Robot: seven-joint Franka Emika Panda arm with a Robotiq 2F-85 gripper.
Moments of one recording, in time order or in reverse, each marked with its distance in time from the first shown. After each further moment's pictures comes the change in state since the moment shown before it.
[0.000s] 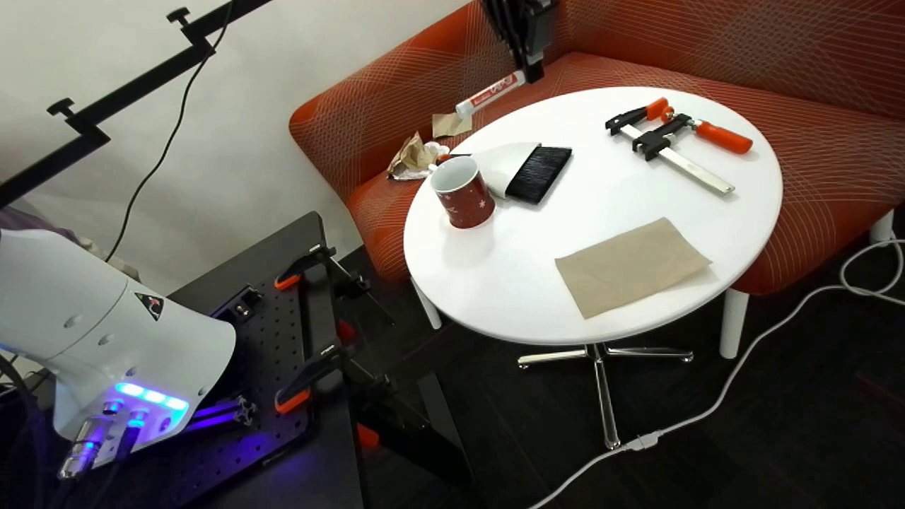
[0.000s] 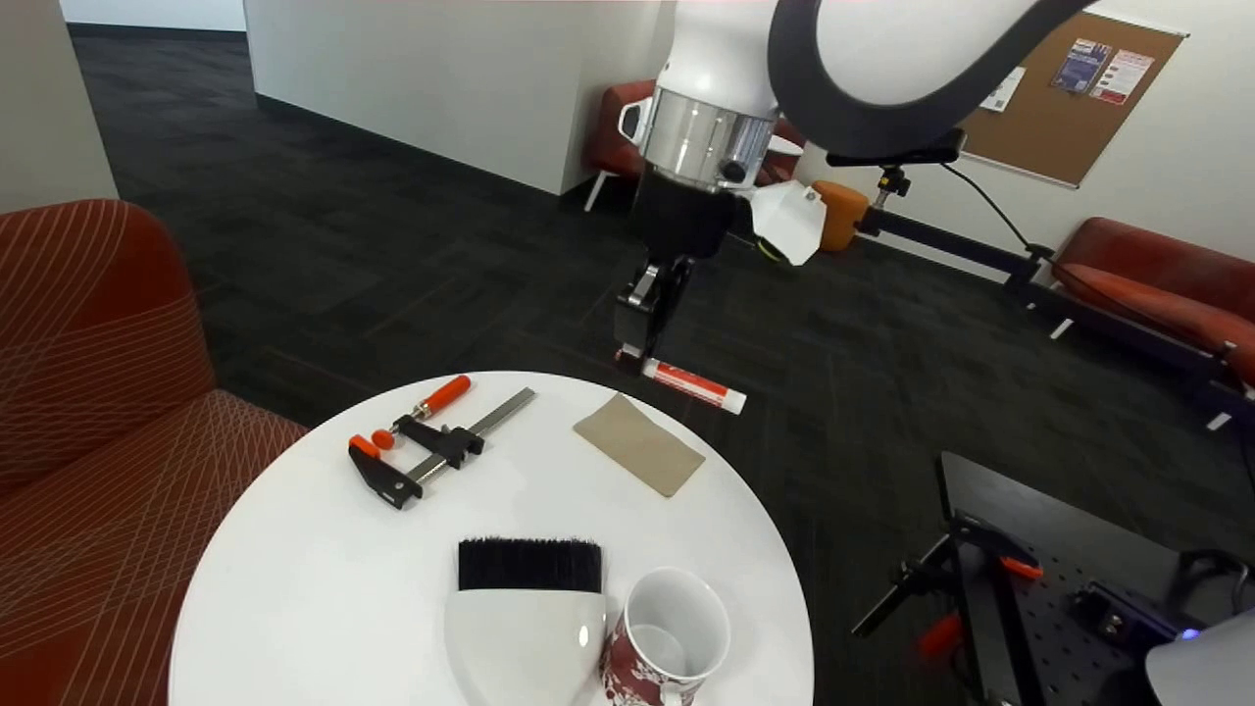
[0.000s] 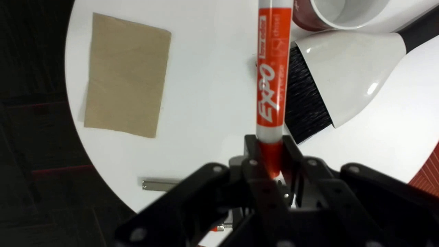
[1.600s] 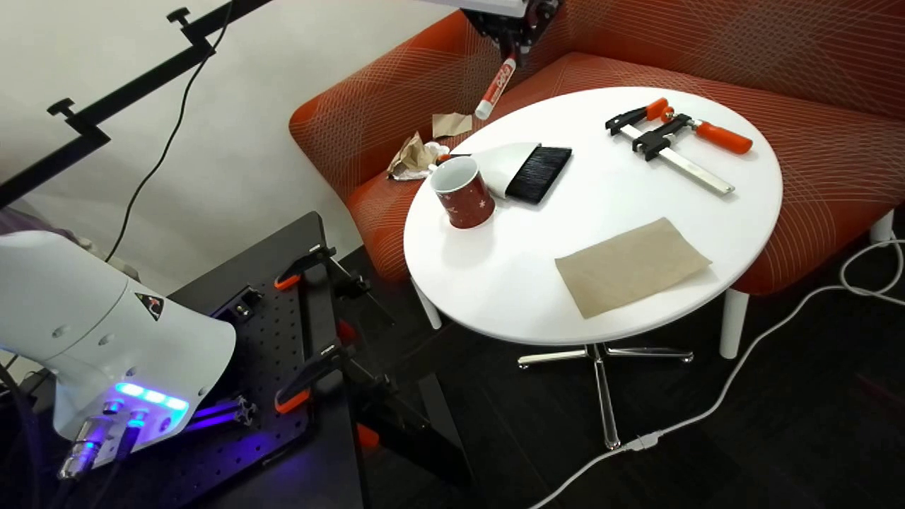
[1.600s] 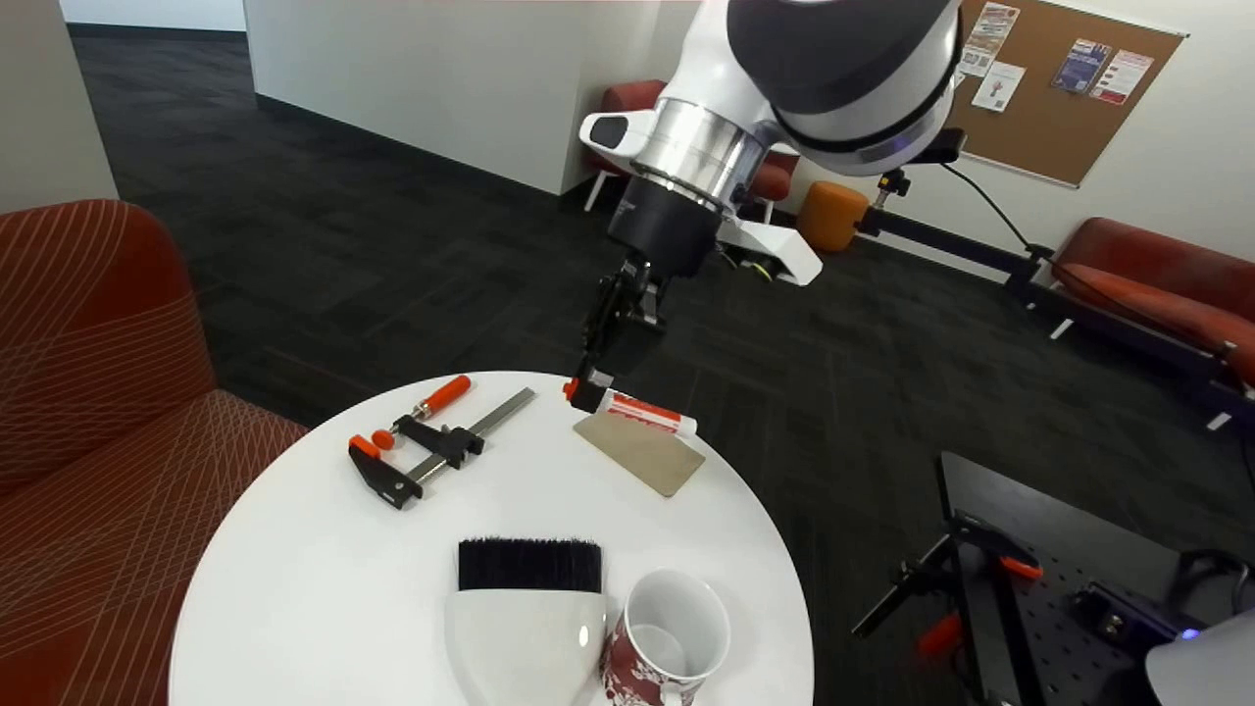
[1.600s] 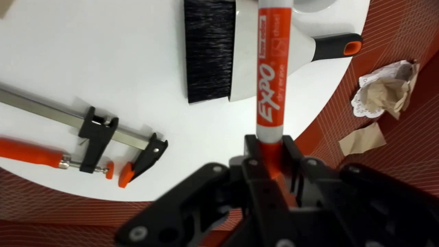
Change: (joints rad) arm -0.220 0.047 0.247 -0.001 0.452 0.066 -0.869
